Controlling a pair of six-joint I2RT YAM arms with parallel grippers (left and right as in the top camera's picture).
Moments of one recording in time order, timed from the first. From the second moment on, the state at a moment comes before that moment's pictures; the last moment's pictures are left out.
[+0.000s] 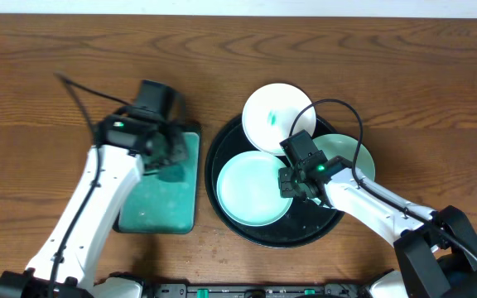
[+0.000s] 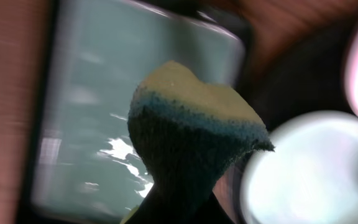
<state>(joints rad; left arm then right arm) -0.24 1.43 1.17 -1.04 -0.02 -0.48 0.56 1.61 0.80 -0.47 0.00 0.47</state>
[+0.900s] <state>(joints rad) -0.10 1.12 1.15 -1.06 -0.08 -0.42 0.56 1.61 1.04 -0.74 -0.05 0.42</state>
